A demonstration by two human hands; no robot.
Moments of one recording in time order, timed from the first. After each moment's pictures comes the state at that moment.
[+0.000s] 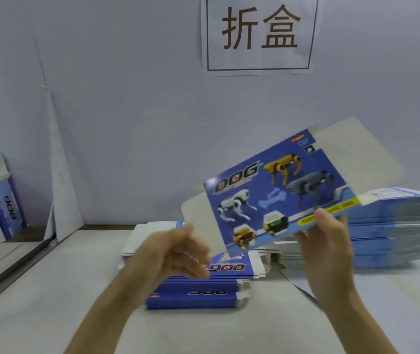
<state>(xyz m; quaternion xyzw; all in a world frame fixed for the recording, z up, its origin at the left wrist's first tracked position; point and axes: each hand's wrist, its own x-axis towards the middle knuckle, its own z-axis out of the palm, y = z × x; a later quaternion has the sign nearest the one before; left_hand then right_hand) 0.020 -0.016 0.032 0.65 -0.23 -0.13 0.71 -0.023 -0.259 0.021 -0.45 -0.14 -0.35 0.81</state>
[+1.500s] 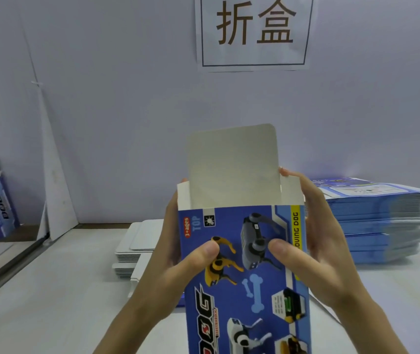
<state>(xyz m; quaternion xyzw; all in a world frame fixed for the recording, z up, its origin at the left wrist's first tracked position) -0.014 -0.044 0.025 0.61 -0.29 0.02 0.74 -0.058 -0.248 0.048 -0.73 -0.29 -0.35 0.52</state>
